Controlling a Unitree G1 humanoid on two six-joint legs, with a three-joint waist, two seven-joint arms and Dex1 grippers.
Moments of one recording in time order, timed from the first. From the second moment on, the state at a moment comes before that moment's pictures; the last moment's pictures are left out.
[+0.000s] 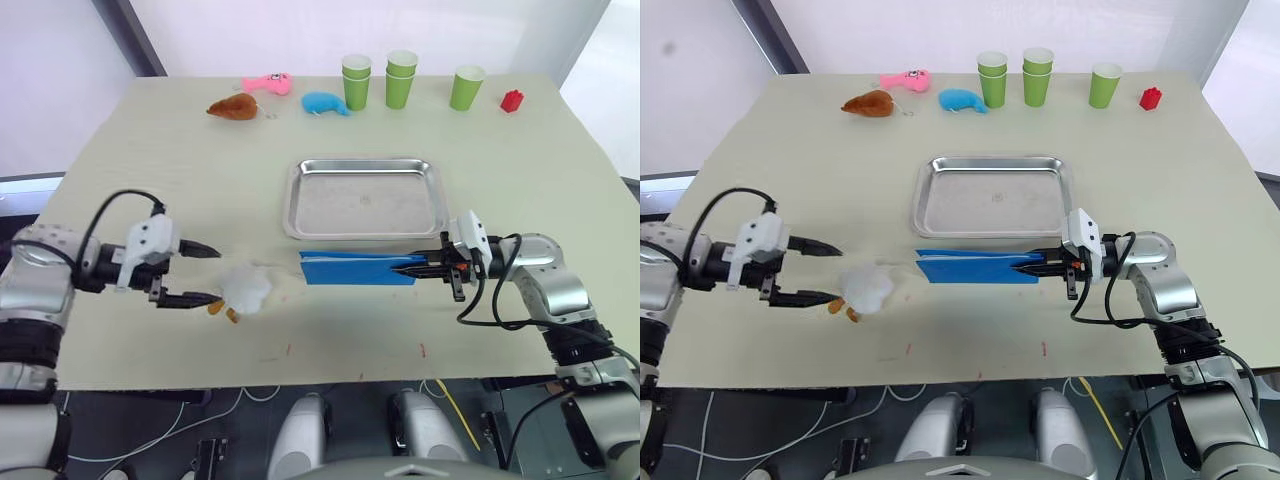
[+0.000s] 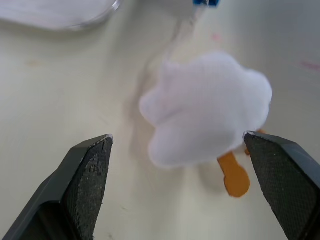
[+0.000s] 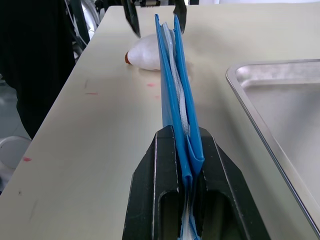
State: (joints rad) left arm -0.48 1.10 -0.04 0.49 -0.35 0.00 -1.57; right arm -0.51 -0.50 0.14 0.17 0.36 0.10 1.38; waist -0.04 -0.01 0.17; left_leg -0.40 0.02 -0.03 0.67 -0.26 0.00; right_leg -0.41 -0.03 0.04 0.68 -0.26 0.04
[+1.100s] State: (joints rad) left arm -0.63 0.69 -0.02 0.41 -0.37 0.03 -1.52; right arm -0.51 -0.47 0.15 0.18 0.35 0.08 1.39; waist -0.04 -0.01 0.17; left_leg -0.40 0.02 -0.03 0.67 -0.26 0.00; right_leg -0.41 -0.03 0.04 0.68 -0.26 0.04
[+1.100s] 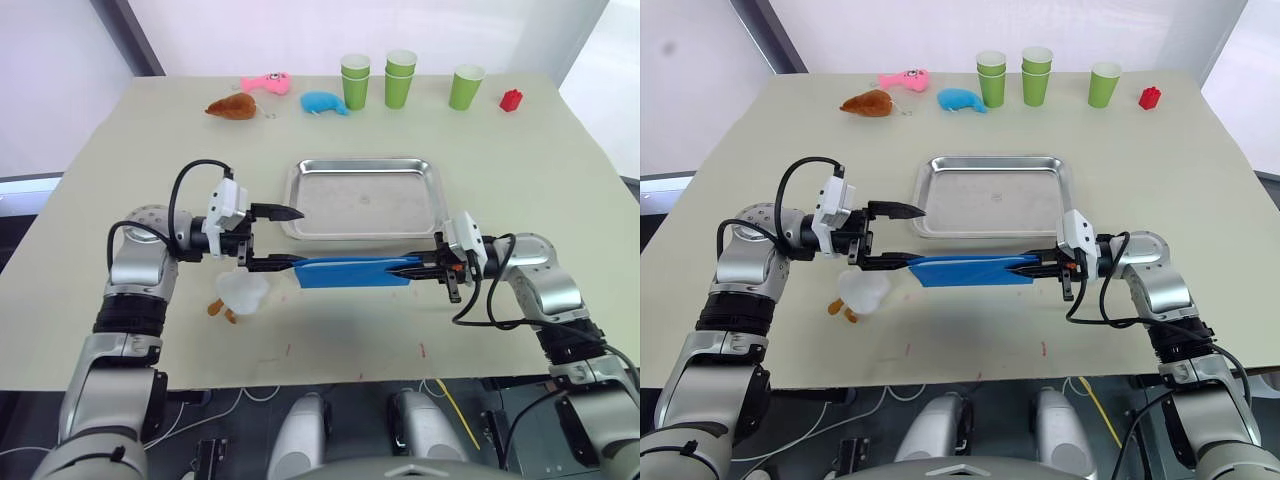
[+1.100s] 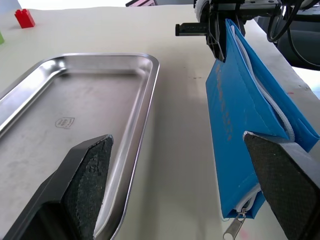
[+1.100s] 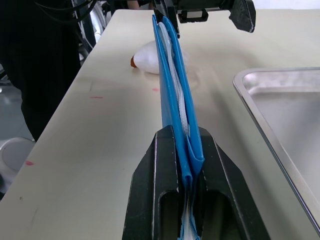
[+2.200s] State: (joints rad) left arm -0.58 0.71 -0.01 0.34 -0.40 0.10 -1.55; right arm -0.52 -0.49 0.15 0.16 0.36 0.13 1.41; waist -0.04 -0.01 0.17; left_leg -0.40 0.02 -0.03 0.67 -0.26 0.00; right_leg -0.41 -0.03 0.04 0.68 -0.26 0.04
